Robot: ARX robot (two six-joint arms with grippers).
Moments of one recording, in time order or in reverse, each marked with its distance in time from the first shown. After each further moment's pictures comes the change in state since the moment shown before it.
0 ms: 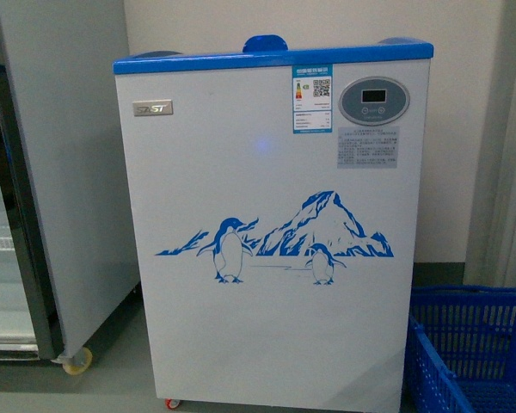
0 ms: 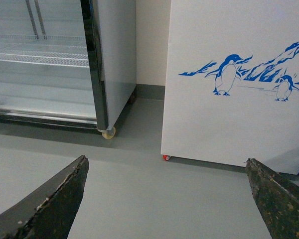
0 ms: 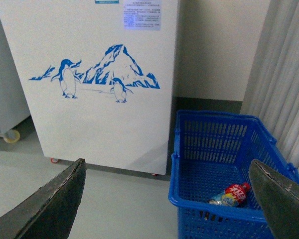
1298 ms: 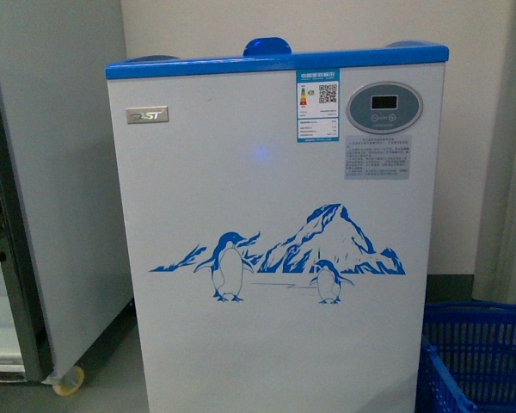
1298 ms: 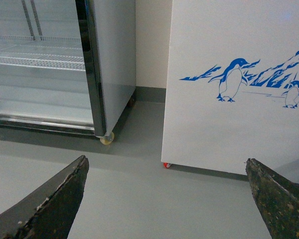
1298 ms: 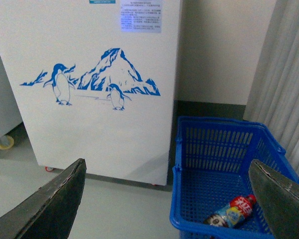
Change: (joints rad) left arm 0.000 0.000 0.000 0.000 0.000 0.000; right arm 0.000 0.000 0.000 0.000 0.000 0.000
